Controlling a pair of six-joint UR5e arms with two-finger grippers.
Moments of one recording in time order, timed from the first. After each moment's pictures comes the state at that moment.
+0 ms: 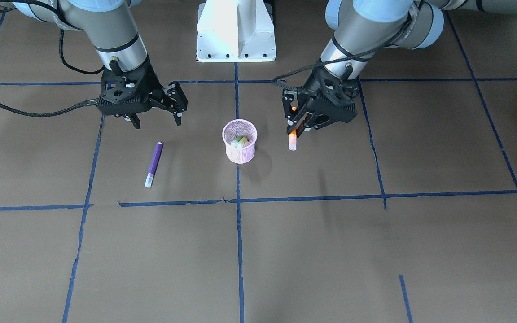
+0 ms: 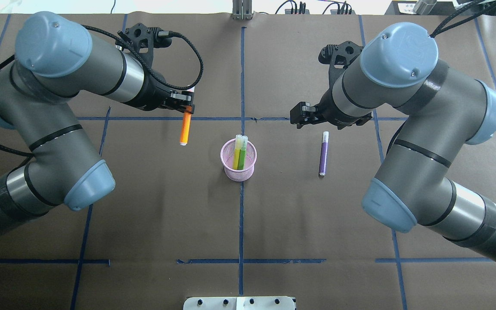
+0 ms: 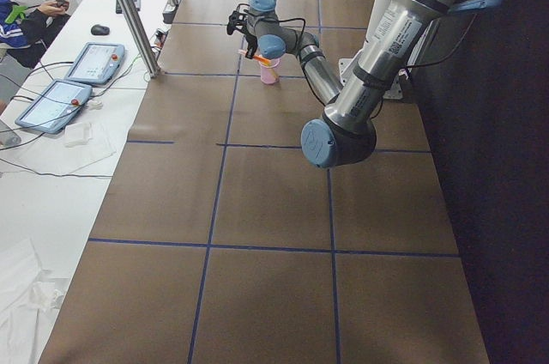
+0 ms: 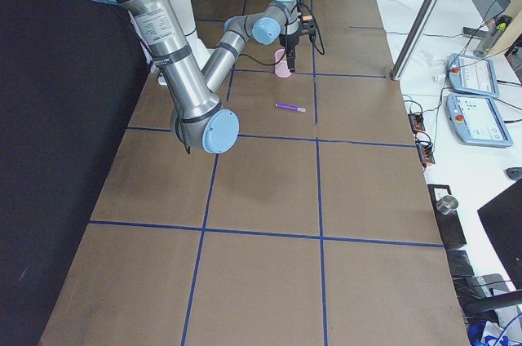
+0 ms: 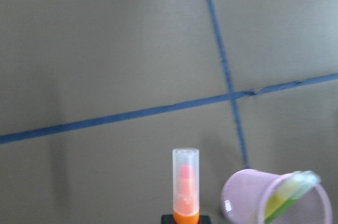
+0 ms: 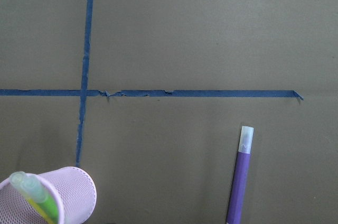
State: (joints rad) left arm -0.73 -2.15 -1.80 -2.01 -1.98 -1.06; right arm 0.70 -1.04 1.96 -1.66 1.92 1.10
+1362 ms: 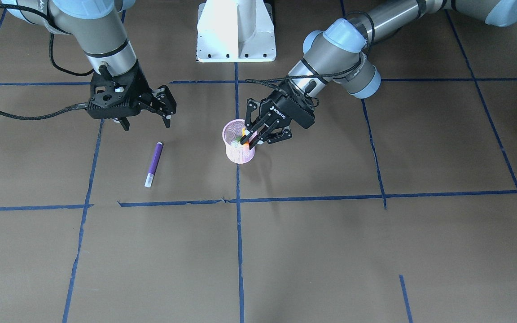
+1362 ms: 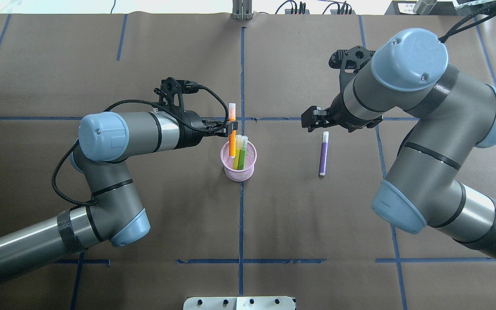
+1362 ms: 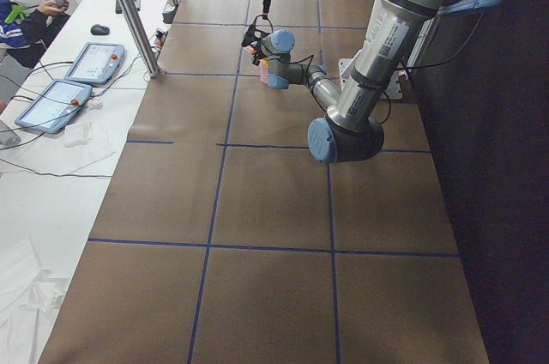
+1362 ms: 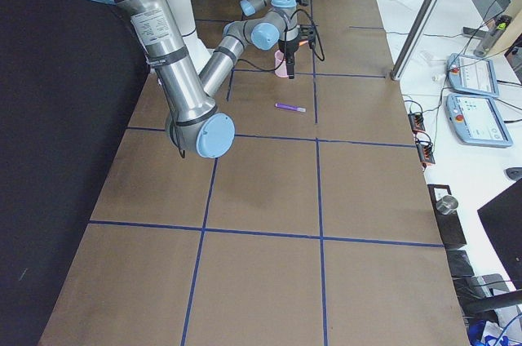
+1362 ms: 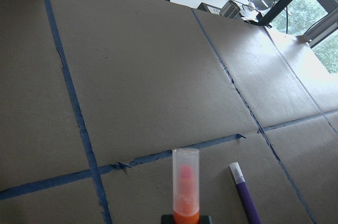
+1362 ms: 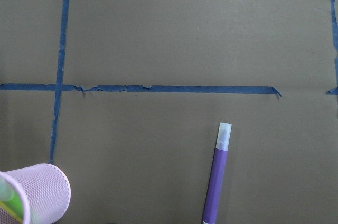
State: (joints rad) left arm -0.54 -2.15 -1.51 -2.63 -1.68 -1.14; right arm 0.71 -1.08 1.97 -1.66 1.92 1.08
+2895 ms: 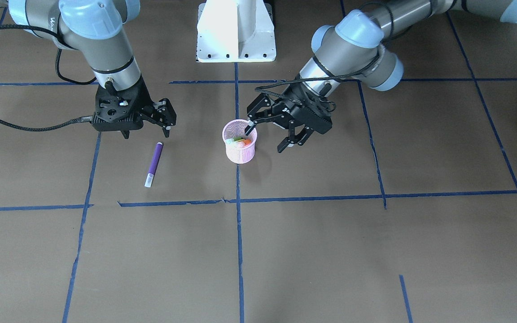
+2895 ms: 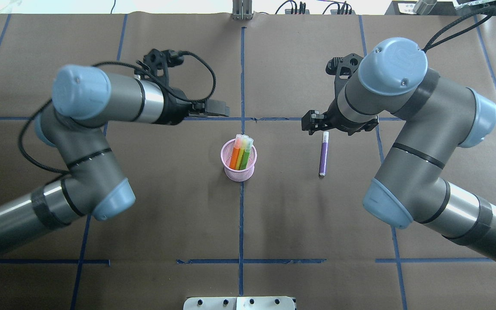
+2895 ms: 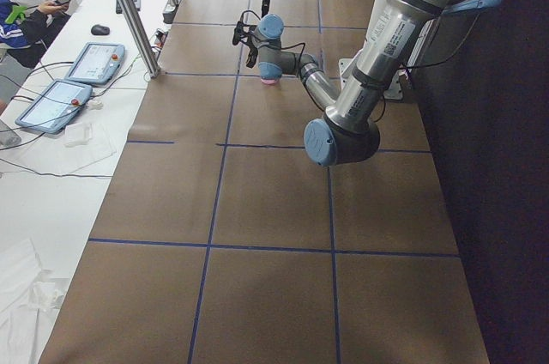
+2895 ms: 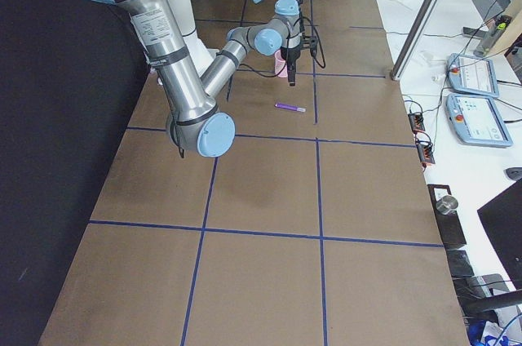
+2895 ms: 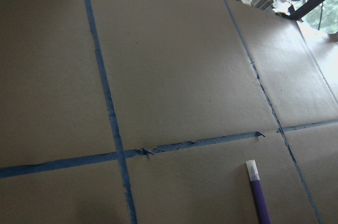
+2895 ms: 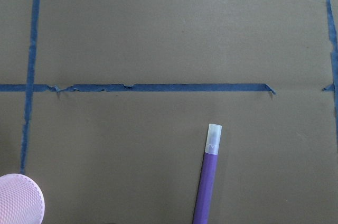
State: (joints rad) left arm -0.70 -2.13 -1.68 -2.27 -1.95 -1.24; right arm 0.69 -1.07 1.87 -1.65 1.91 1.09
